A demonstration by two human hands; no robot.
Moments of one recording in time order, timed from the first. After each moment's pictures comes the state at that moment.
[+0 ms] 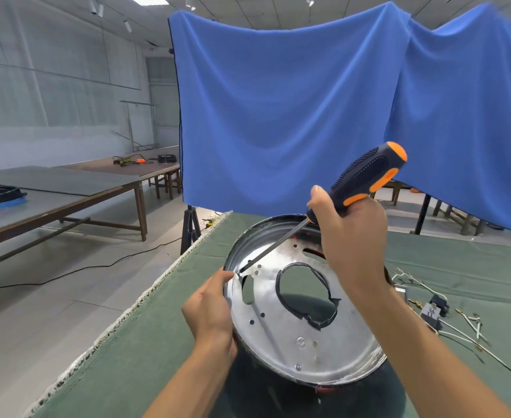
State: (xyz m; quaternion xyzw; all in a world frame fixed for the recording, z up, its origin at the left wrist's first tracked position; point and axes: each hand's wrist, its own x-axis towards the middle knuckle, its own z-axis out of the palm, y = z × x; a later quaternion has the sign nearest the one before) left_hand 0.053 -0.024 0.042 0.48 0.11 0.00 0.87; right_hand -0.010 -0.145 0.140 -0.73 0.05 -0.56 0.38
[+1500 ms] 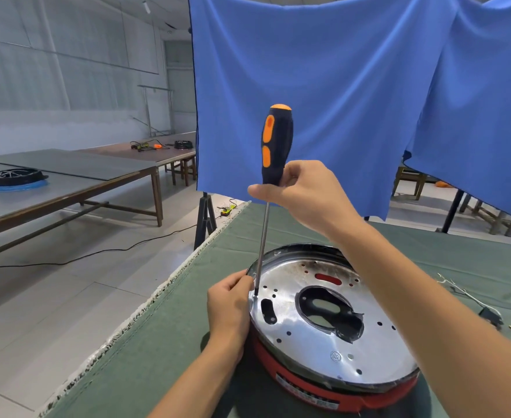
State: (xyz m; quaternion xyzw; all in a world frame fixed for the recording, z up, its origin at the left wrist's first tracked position) left_hand 0.095 -0.019 0.012 0.65 -0.04 0.00 0.76; right_hand 0.079 -0.129 0.166 -0.89 0.02 -0.27 0.38
